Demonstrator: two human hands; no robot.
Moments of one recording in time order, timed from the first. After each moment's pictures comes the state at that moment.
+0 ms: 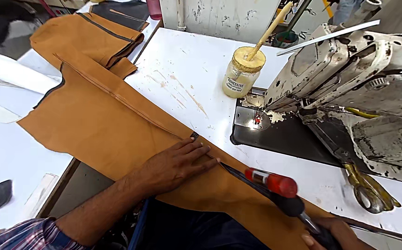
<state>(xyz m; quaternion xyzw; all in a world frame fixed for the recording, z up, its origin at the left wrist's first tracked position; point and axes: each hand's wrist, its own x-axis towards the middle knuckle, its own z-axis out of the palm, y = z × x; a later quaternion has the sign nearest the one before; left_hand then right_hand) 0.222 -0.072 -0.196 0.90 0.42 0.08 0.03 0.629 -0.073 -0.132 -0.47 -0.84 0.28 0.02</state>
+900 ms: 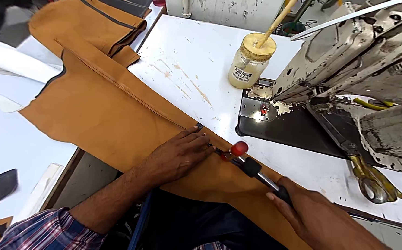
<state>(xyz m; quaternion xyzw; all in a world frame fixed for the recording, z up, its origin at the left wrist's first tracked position) 0.222 -0.075 -0.204 0.89 0.43 0.14 0.01 0.572 -0.044 -0.150 -0.44 -0.87 0.19 -0.09</state>
